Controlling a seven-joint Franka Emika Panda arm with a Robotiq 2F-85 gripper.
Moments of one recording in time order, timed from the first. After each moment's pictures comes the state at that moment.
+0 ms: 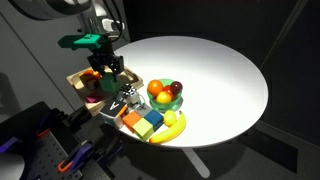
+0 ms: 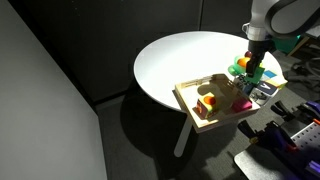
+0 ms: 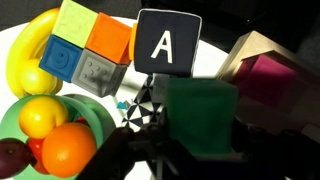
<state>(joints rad) 0.02 0.02 0.01 -2.57 -0.25 2.42 -0.09</state>
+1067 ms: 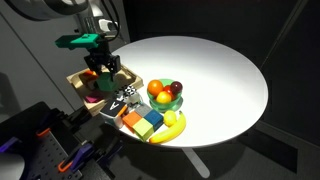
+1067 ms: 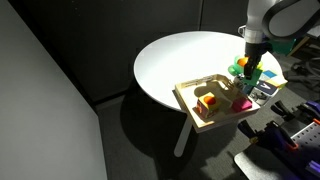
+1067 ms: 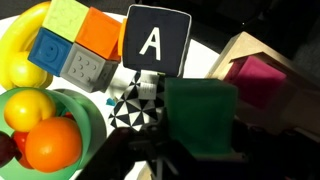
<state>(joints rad) 0.04 0.03 0.04 -2.57 -0.25 2.42 -0.09</state>
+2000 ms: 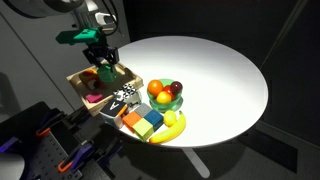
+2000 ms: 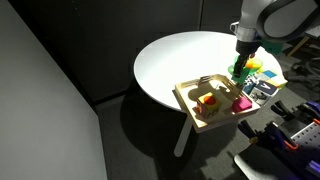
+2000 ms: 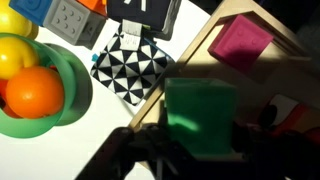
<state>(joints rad) 0.07 0.04 0.07 -2.55 -0.22 2.51 -0.12</state>
